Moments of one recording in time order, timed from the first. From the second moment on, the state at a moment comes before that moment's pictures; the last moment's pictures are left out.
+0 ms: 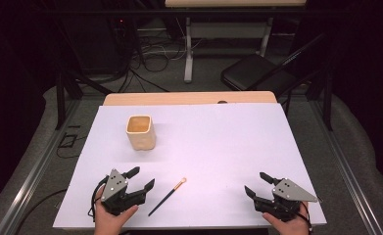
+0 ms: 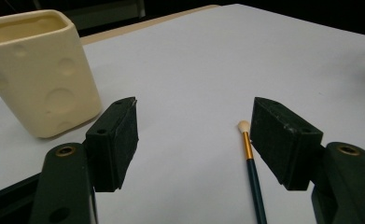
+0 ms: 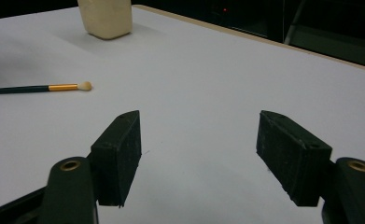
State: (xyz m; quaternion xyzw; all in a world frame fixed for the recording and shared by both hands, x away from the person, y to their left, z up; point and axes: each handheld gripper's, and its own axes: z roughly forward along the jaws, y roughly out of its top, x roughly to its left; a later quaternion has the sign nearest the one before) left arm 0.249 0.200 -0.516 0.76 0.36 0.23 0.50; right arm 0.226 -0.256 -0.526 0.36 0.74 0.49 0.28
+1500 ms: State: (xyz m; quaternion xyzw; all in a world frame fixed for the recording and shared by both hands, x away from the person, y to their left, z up) left arm 0.263 0.203 -0.496 0.80 0.38 0.16 0.43; right arm 0.231 -0.254 -0.529 0.37 0.74 0.49 0.28
